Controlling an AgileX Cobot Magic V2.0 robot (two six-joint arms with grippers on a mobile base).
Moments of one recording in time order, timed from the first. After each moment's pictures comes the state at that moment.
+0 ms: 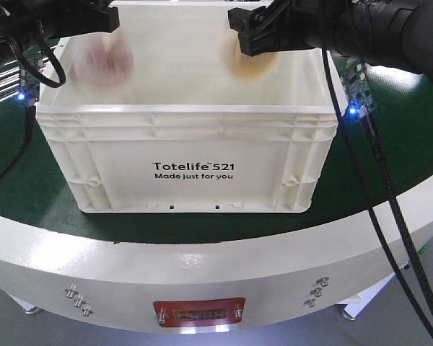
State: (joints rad) left arm -0.36 1.41 -1.13 -0.20 -0.07 0.25; right arm 0.43 1.47 -1.24 0.67 0.17 -0.76
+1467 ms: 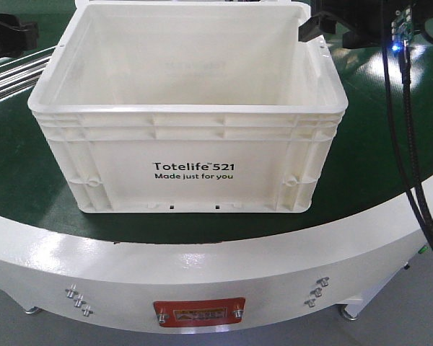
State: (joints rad) left arm -0.09 1.32 -1.13 -0.19 0.33 0.25; right arm 0.11 1.73 -1.67 0.43 0.92 -0.17
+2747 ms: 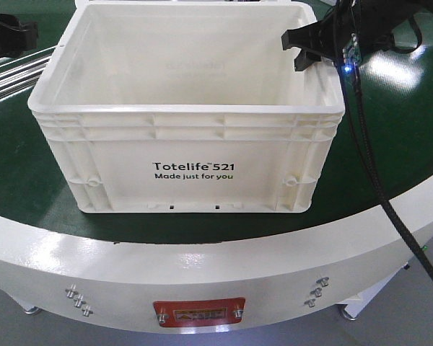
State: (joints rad) left arm -0.09 1.32 -1.13 -0.19 0.33 0.25; right arm 0.20 1.91 -1.80 0.18 0.97 -0.03
